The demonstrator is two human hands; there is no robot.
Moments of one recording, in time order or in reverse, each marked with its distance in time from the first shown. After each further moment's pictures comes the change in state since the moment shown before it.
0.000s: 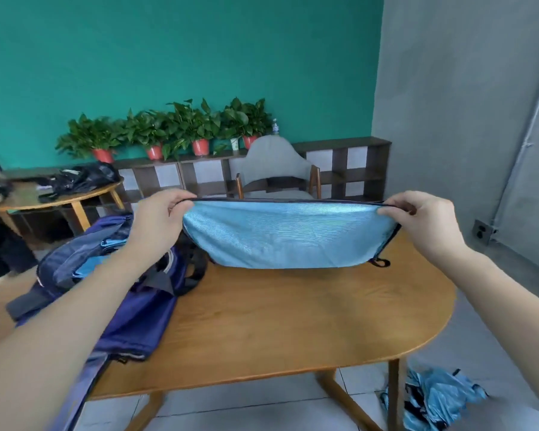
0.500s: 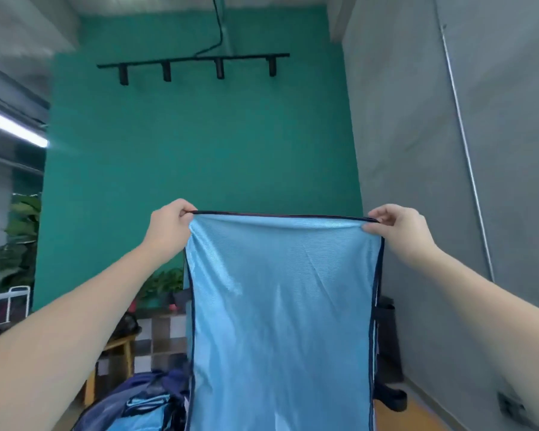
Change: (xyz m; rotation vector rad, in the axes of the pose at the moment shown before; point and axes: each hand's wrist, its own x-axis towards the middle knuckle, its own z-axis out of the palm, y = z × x) left_hand 0.100 0.198 -0.246 -0.043 0.340 0.126; right_hand 0.109 -0.228 -0.191 0.219 0.197 -0.171
